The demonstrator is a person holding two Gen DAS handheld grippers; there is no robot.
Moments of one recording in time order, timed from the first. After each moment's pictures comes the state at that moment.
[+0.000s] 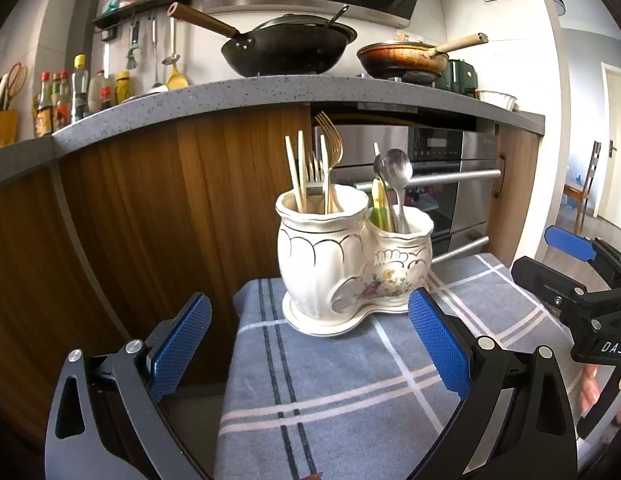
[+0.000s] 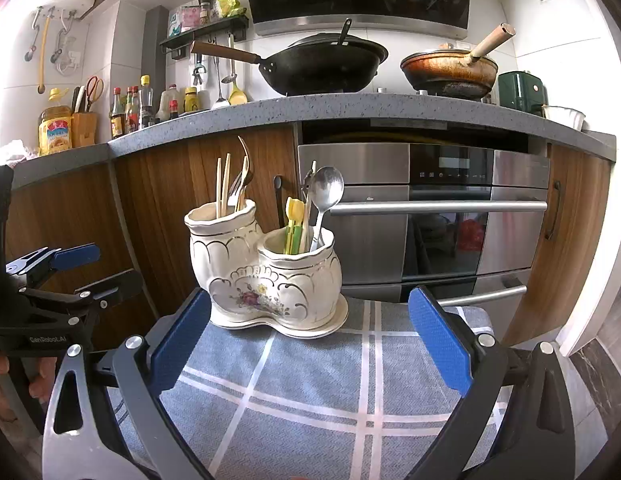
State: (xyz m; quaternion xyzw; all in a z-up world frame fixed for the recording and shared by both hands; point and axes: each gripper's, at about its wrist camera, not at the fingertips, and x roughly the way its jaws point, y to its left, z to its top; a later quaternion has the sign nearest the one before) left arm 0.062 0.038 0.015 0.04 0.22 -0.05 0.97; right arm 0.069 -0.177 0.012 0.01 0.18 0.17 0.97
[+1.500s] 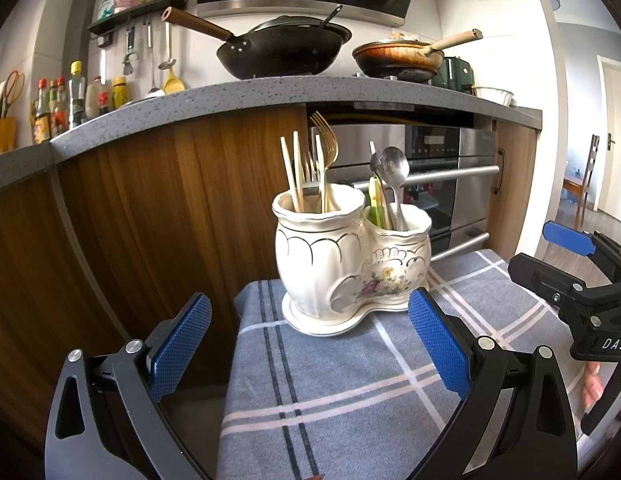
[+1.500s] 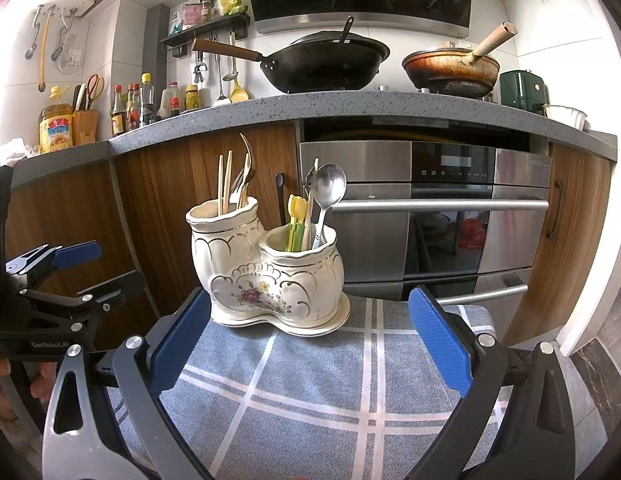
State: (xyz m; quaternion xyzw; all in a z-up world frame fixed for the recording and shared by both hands) left arm 0.060 0.036 0.012 0.05 0.22 -0.05 0.97; right arm 0.066 -0.176 0.012 0.01 0.18 0.17 0.97
